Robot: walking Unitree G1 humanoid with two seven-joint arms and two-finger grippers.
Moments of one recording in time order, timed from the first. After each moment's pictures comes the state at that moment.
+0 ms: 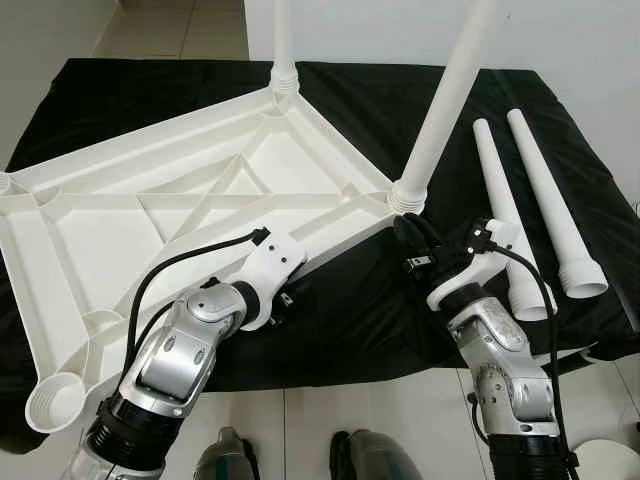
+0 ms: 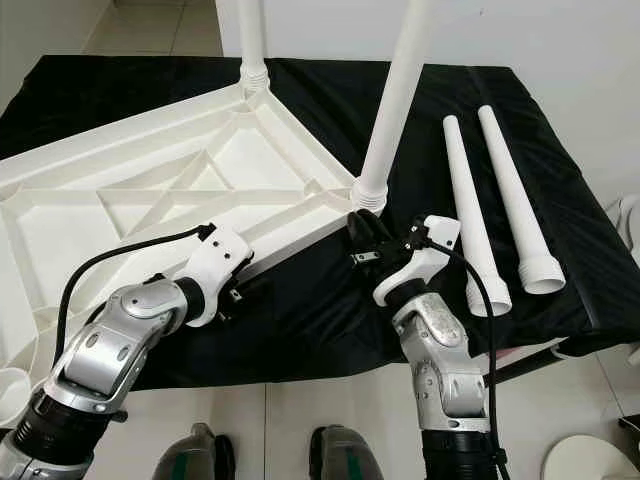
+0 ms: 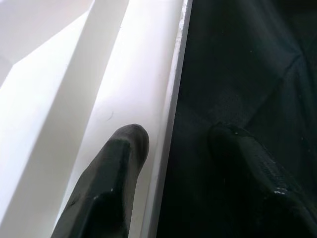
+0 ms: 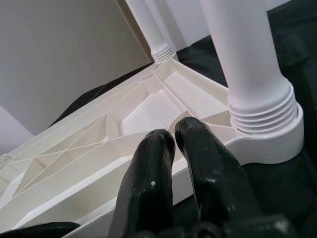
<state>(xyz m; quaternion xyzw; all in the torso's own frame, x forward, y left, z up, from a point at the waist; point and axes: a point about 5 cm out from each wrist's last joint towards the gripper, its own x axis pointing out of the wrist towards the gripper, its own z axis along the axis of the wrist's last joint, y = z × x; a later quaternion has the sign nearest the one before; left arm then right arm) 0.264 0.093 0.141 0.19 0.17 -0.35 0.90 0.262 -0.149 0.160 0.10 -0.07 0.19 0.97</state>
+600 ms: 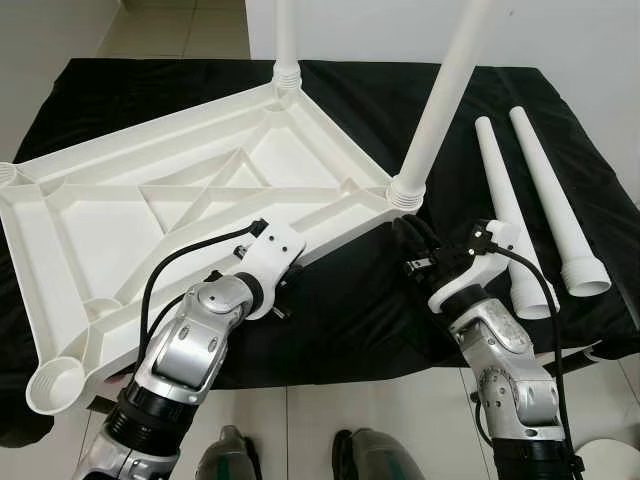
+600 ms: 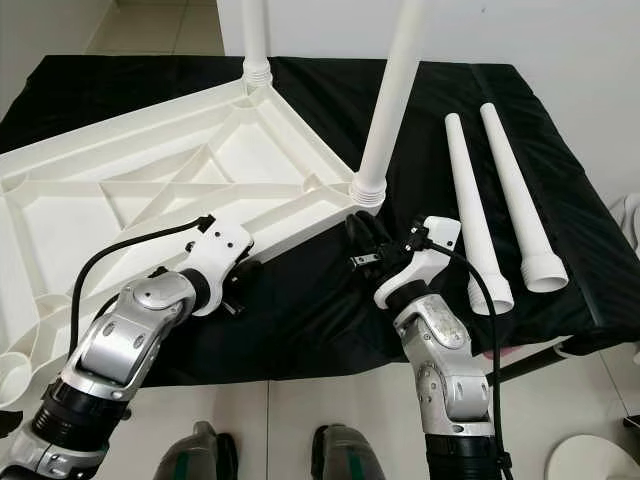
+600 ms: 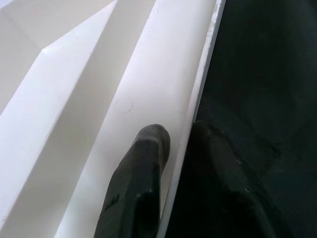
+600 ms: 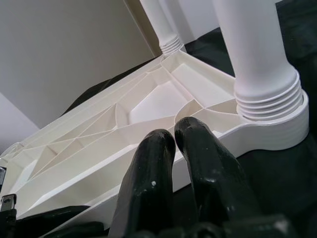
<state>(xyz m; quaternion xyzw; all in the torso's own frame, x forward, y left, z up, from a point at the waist) 0.277 0.087 0.140 0.18 0.17 -0.30 0.92 0.259 -0.148 0.160 0.10 -0.07 0.20 0.97</state>
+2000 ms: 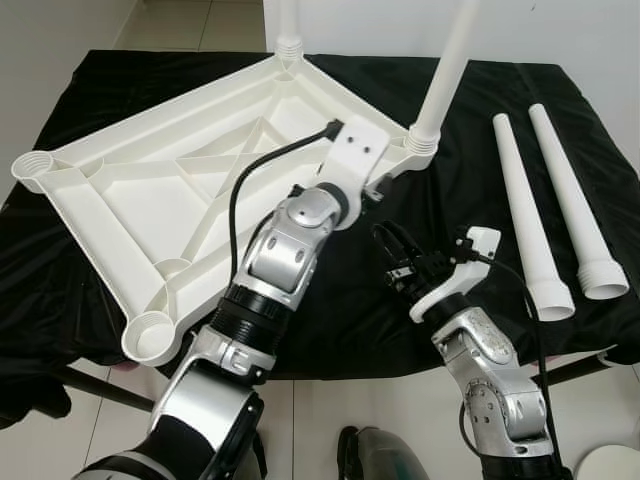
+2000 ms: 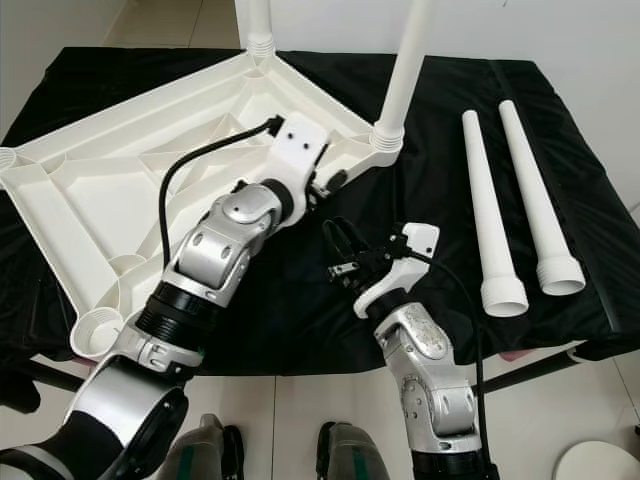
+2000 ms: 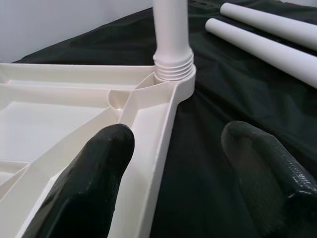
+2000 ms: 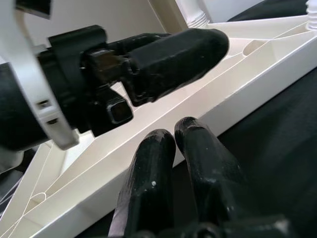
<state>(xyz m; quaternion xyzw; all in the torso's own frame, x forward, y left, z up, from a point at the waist) 0.332 -0.001 0.219 0.10 0.00 -0.30 0.95 0.246 -0.126 0.162 0.12 -0.06 0.23 0.96</state>
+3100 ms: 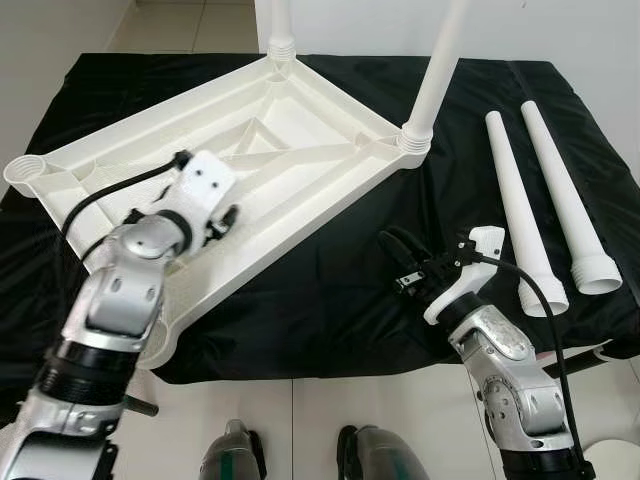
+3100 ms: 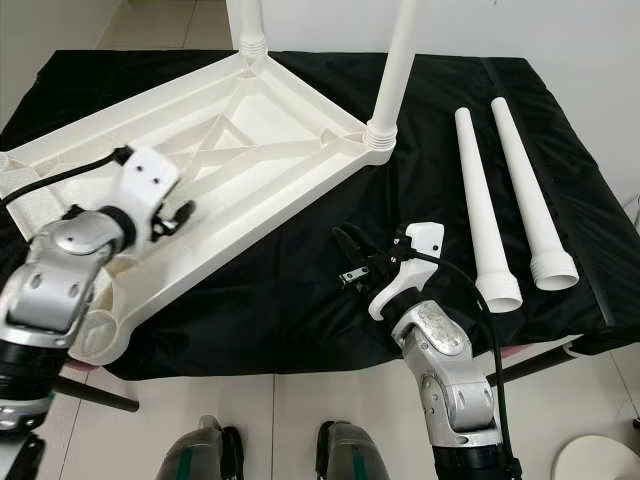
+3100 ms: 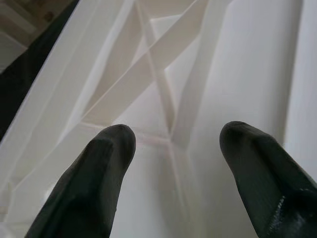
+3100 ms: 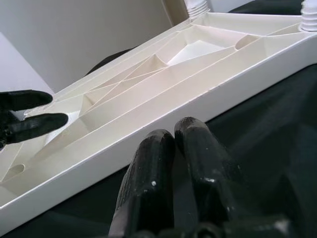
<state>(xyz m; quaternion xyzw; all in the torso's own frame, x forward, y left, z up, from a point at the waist) 0.309 0.170 0.198 0.31 0.10 -0.15 0.93 0.249 -0.139 0.158 0.05 -0.05 0.25 0.96</state>
